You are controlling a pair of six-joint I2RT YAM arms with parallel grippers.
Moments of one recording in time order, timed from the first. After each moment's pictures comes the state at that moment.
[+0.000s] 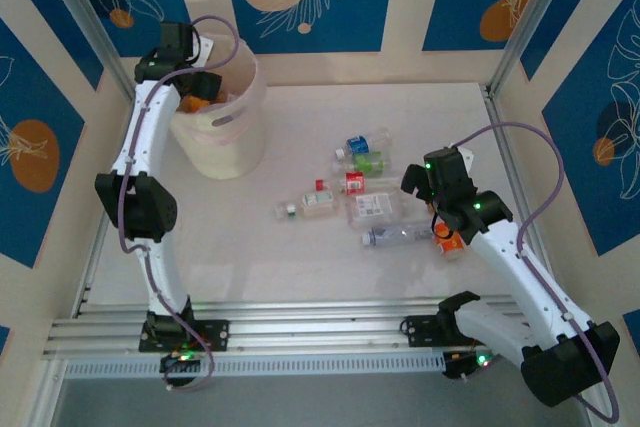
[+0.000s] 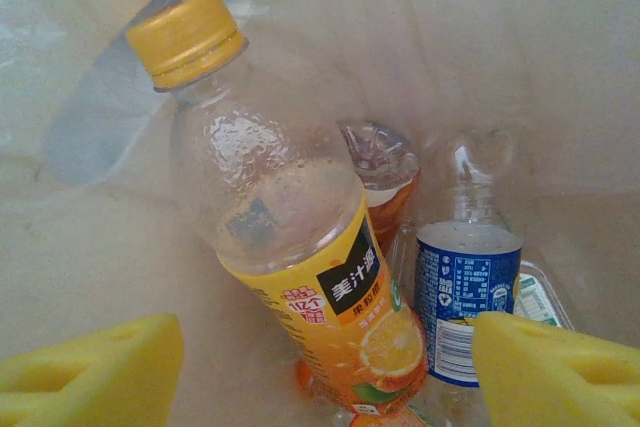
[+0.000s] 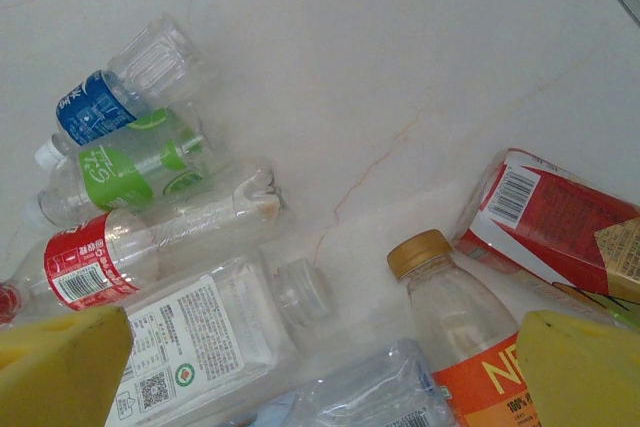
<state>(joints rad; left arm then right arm) -0.08 2.03 2.21 -0.97 -0.15 0.27 0.37 0.96 0.92 -0.80 0.38 0.61</state>
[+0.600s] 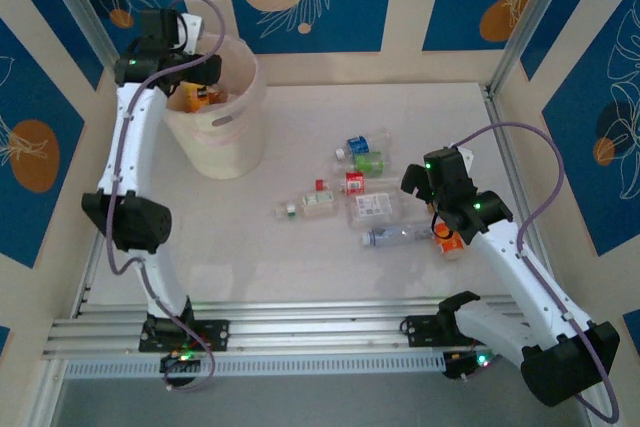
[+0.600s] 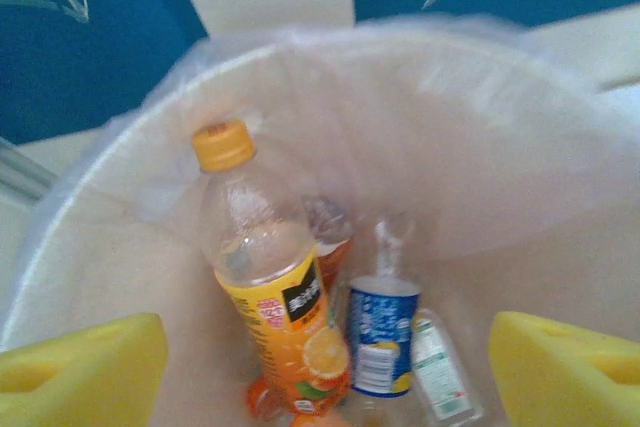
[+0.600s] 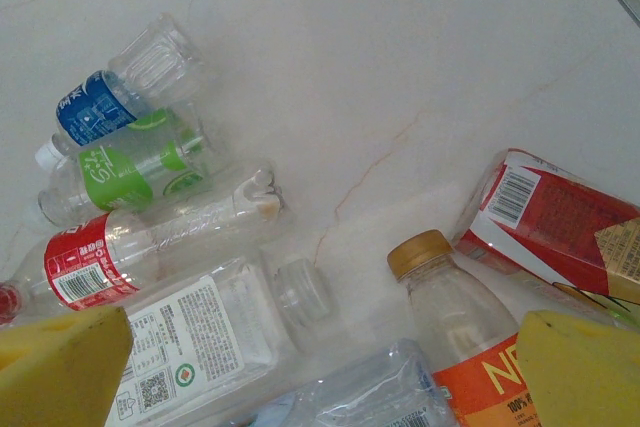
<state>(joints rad) -0.10 1.88 2.27 -0.98 -0.02 0.13 0.37 0.96 0.92 -0.80 0.38 0.61</state>
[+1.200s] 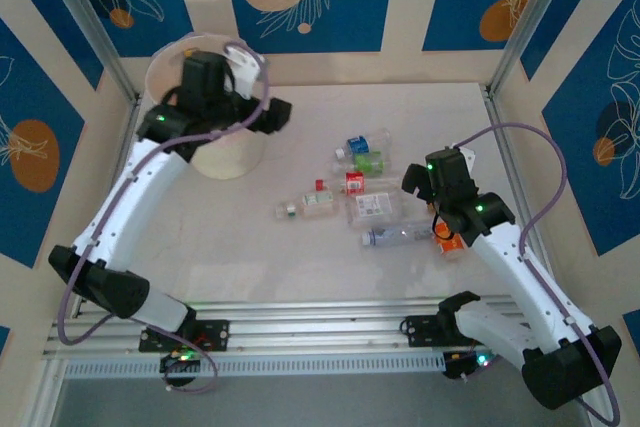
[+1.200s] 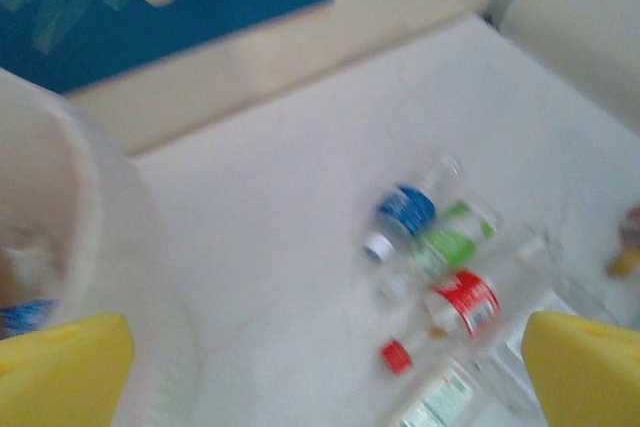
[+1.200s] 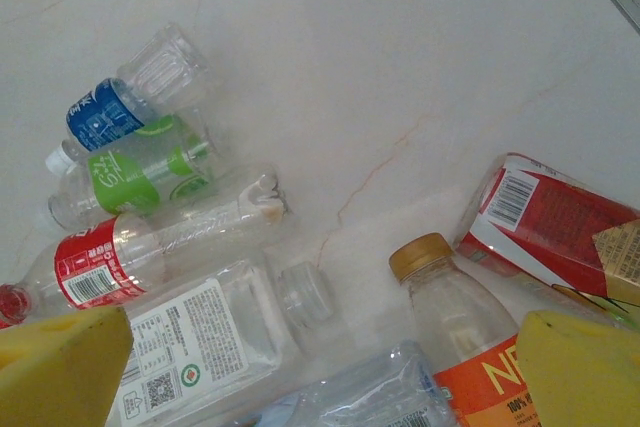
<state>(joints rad) -0.49 1.48 1.71 -0.76 0.12 0.02 0.37 0.94 0.92 -0.80 0.38 0.61</state>
